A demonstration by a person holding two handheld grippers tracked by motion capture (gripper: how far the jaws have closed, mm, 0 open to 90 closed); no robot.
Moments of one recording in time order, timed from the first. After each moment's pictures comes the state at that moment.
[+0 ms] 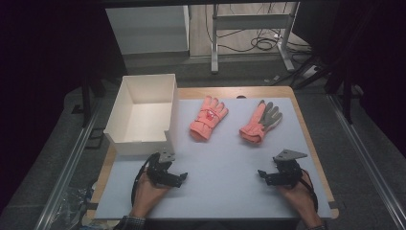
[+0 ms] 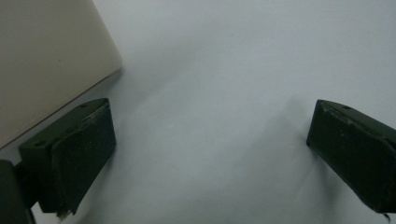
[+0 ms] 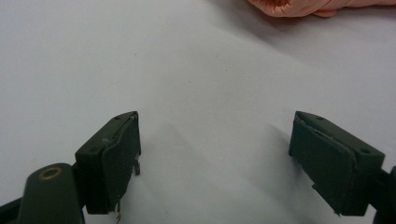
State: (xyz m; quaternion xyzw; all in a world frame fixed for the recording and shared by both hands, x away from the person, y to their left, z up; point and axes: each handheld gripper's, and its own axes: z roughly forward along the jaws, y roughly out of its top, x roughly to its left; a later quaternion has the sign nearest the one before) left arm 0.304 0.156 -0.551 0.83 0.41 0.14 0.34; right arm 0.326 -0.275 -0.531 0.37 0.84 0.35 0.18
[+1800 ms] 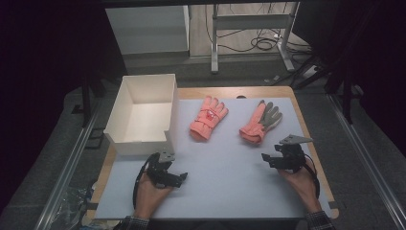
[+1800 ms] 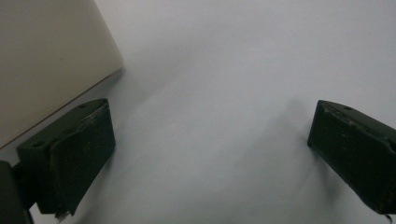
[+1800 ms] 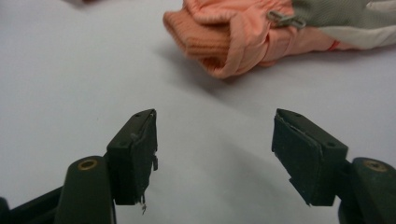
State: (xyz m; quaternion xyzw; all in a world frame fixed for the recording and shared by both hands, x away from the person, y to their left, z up) left arm 0.304 0.156 -0.551 0.83 0.41 0.14 0.34; right arm 0.358 -0.282 -0.503 0.41 0.82 0.37 0.18
